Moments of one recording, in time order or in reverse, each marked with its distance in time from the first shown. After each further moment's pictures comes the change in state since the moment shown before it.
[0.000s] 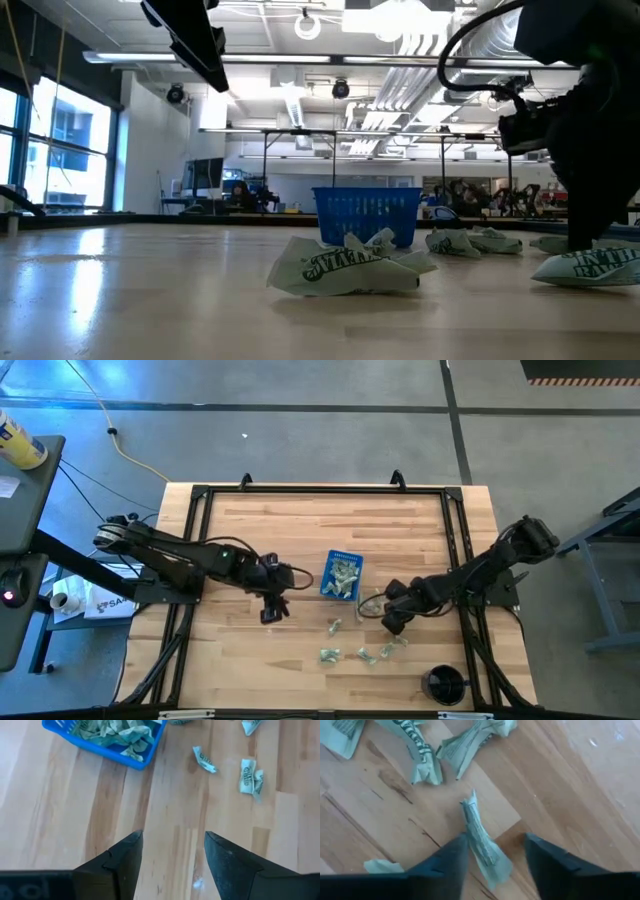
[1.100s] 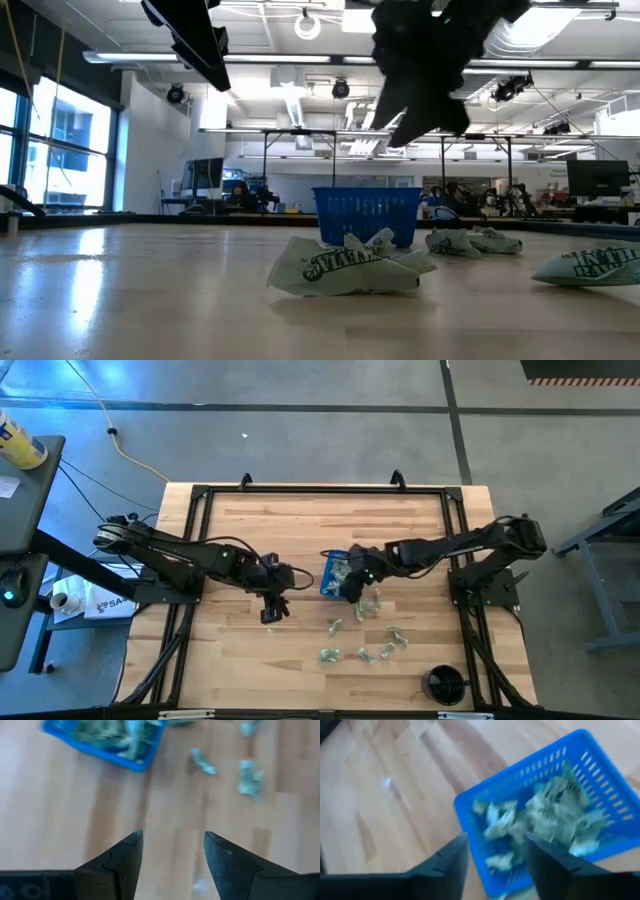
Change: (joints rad) left arm 0.000 0.007 0.000 0.011 0.012 0.011; right arm -0.328 0.073 0.388 0.162 -0.113 -0.338
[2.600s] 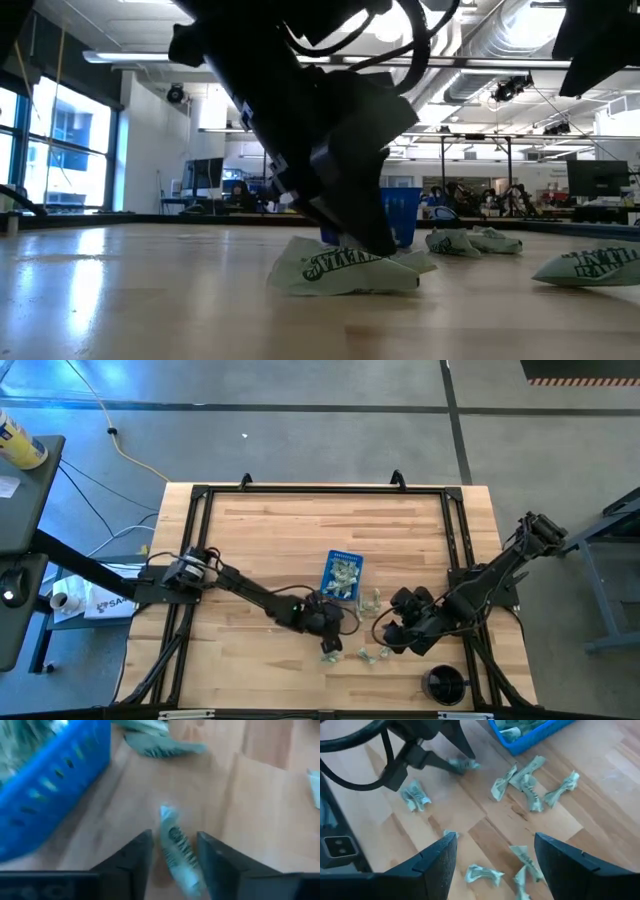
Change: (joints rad) left arm -0.078 0.715 0.172 0.577 -0.241 -0.224; right arm 0.598 -0.173 0.000 -0.431 0.359 0.589
